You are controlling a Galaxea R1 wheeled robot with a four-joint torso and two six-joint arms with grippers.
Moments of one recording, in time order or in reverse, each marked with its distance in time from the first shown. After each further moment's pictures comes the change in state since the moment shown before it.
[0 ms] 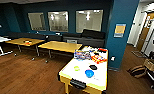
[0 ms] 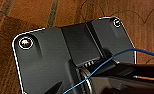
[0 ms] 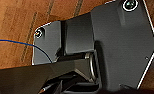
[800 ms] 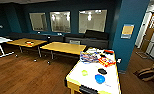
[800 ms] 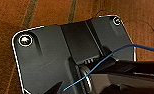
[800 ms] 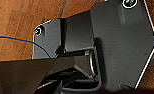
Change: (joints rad) left arm 0.008 -0.002 -0.002 0.000 0.003 0.000; right arm -0.007 0.001 0.000 0.000 -0.003 0.000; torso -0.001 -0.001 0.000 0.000
